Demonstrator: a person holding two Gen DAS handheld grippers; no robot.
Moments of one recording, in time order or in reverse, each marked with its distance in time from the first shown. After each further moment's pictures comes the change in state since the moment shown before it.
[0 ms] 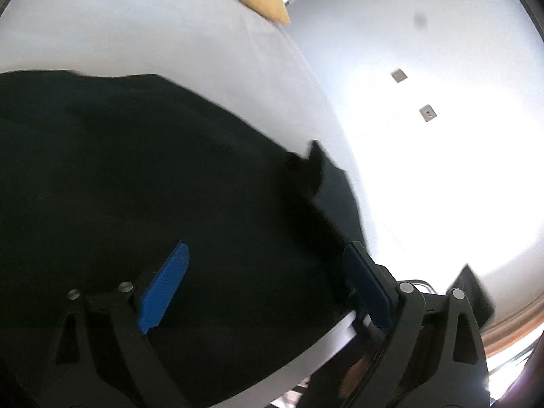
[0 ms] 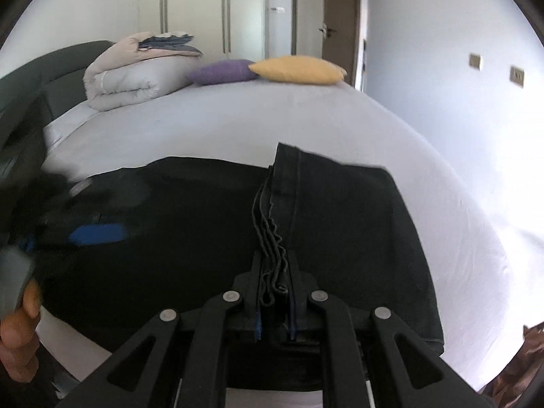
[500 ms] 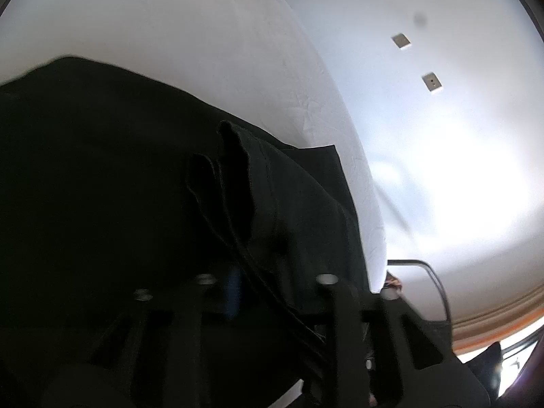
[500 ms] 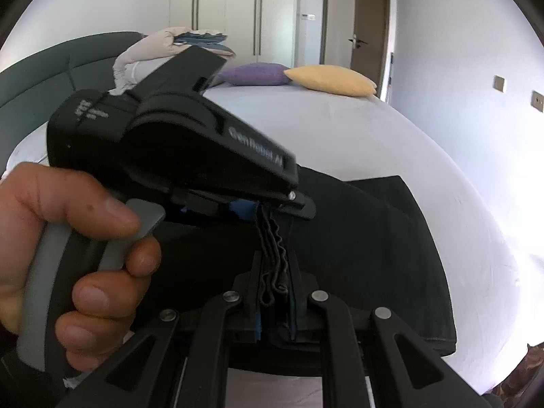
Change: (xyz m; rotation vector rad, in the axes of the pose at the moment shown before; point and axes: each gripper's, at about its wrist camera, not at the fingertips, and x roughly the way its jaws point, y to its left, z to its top) left arm 0.049 -0.005 0.038 0.036 0.158 0.004; right arm -0.018 0.044 -0.002 -0.082 -0.015 0.078
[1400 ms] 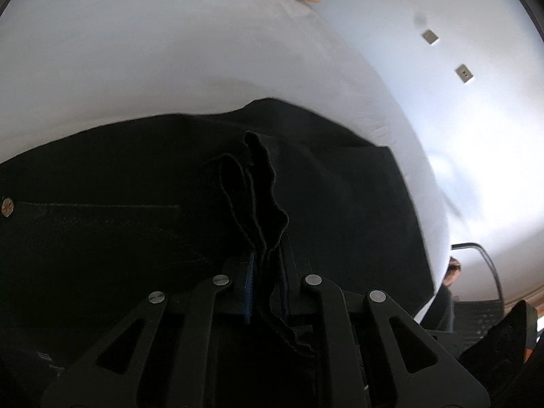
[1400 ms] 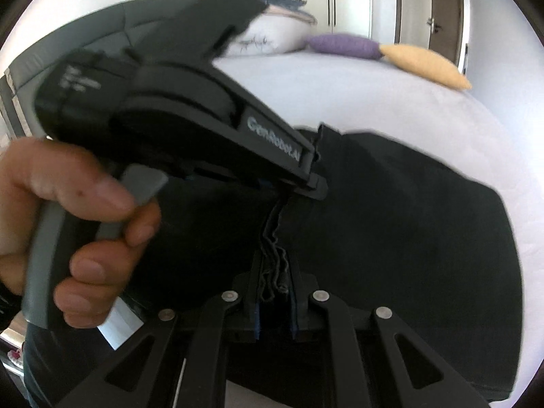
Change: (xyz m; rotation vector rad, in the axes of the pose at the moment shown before) left arm -0.101 0.110 0.014 0.086 -0.034 0.235; right arm 0.061 0.110 0.022 -0.118 0.160 0.259
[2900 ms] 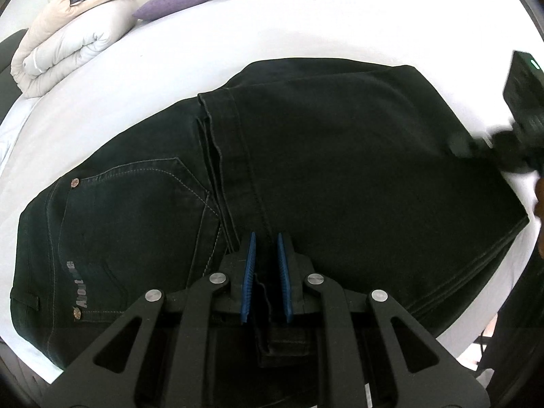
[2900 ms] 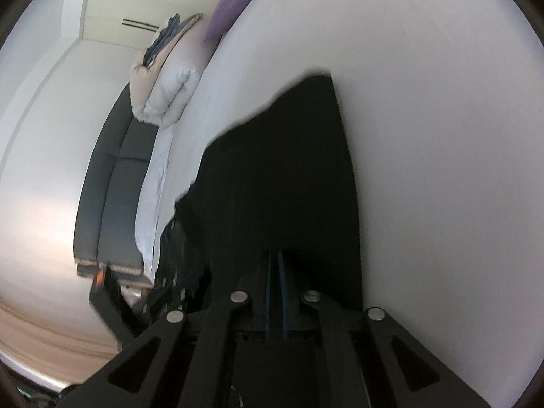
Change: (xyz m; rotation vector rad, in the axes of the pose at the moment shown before) left arm 0.012 -0.082 -0.071 0.259 -0.069 0.519; right arm -0.003 -0.287 -0.049 0.748 0.160 0.551
